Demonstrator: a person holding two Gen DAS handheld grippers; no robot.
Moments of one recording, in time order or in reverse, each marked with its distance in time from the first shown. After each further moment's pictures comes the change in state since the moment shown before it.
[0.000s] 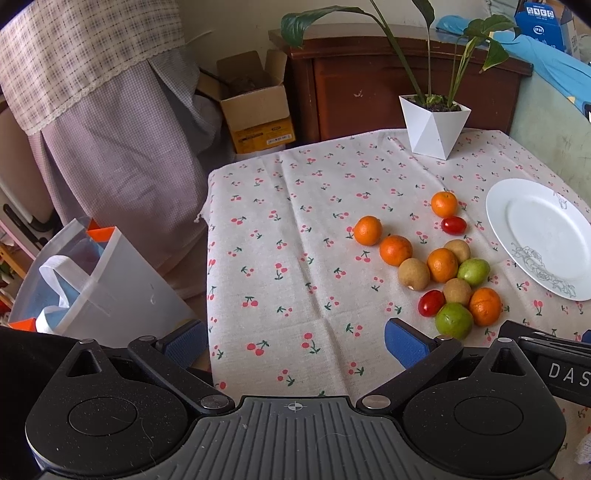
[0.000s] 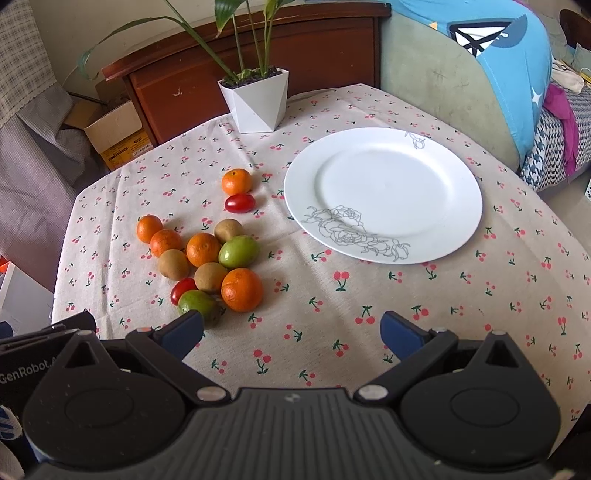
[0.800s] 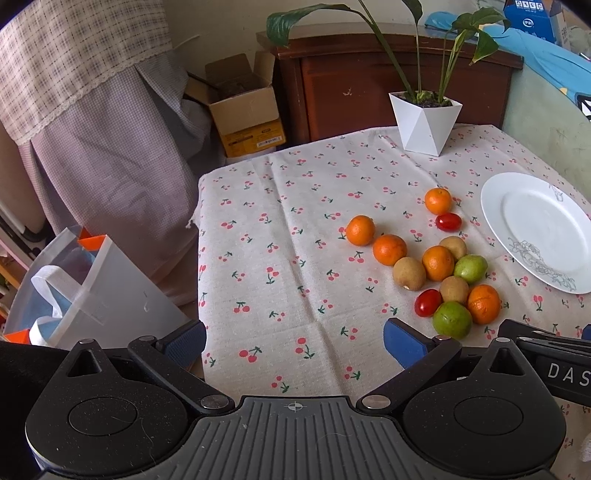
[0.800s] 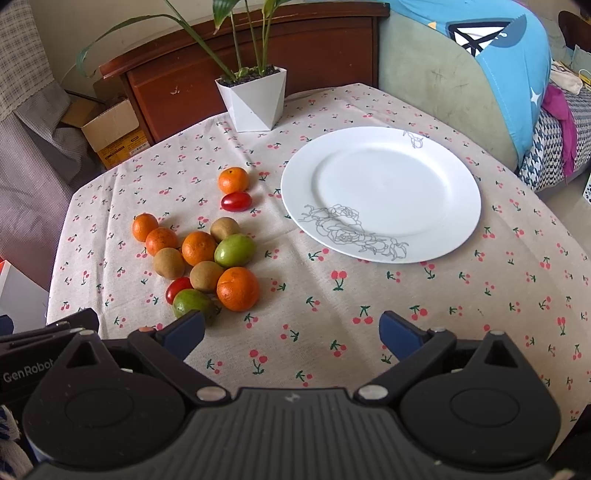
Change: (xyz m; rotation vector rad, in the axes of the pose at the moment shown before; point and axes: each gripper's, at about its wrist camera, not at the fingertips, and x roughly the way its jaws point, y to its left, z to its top) left arm 0.007 -0.005 0.000 0.035 -0.010 -0.017; right arm 0.003 -0.002 0.000 -0.001 -0.001 -0.009
